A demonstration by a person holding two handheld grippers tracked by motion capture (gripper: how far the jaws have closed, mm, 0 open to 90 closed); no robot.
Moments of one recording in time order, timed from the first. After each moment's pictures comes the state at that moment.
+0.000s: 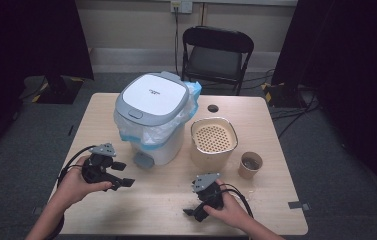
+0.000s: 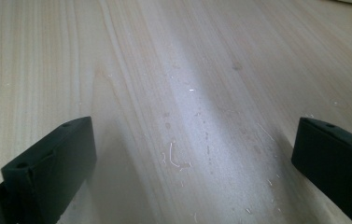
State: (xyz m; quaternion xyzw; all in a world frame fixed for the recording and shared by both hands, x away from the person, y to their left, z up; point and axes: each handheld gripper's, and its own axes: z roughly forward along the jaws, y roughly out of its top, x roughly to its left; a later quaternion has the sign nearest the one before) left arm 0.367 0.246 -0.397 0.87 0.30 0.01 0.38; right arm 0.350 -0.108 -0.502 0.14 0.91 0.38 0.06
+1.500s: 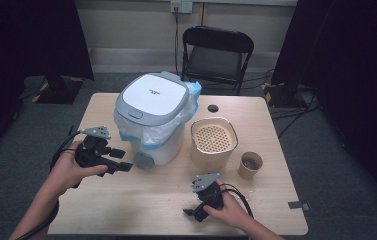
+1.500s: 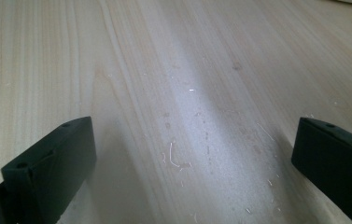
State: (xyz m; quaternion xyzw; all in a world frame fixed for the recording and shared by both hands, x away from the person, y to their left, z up) left arm 0.380 0.250 -0.348 0.86 0.31 0.01 0.40; right arm 0.351 -0.108 -0.502 0.14 0.91 0.38 0.06
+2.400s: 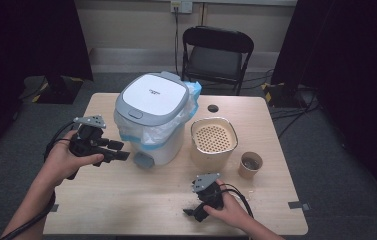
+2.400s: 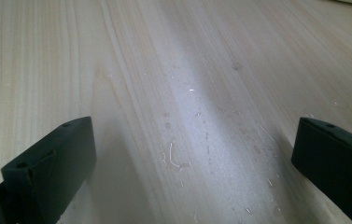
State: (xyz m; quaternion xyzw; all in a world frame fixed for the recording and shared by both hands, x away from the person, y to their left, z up) left arm 0.387 0.255 -0.319 0.86 0.31 0.03 0.41; right arm 0.351 -0.108 -0.502 0.14 0.91 0.38 0.06
